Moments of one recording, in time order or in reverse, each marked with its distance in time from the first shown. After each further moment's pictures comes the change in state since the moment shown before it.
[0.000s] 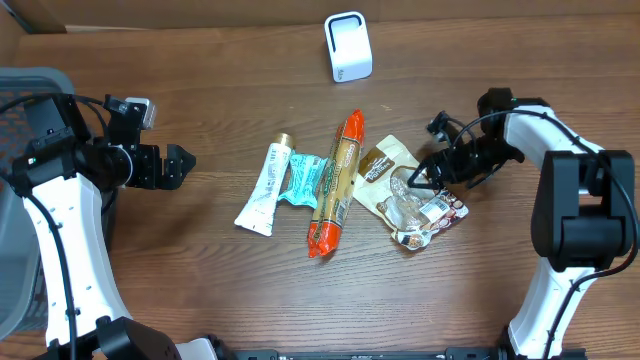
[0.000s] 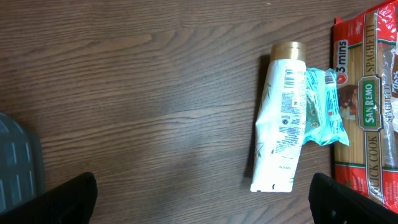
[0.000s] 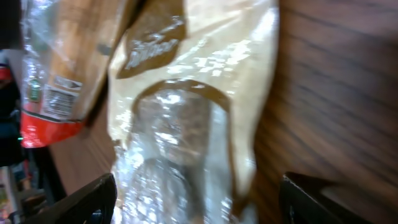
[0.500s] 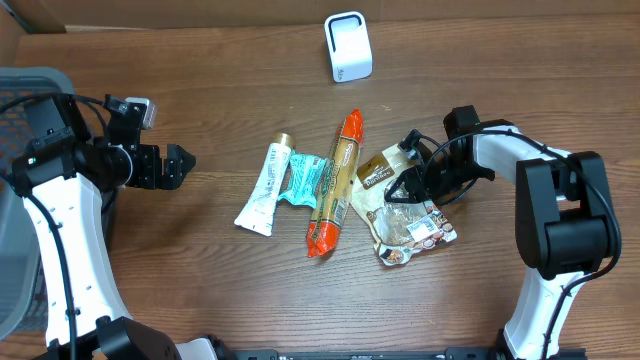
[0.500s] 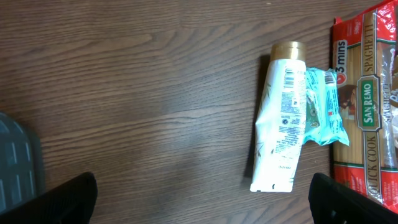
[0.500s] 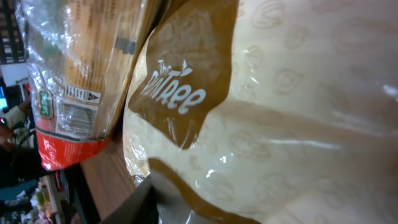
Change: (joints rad) left arm 0.000 0.000 0.000 0.000 0.000 0.000; right arm 0.129 -0.028 -0.154 0.210 -0.058 0.242
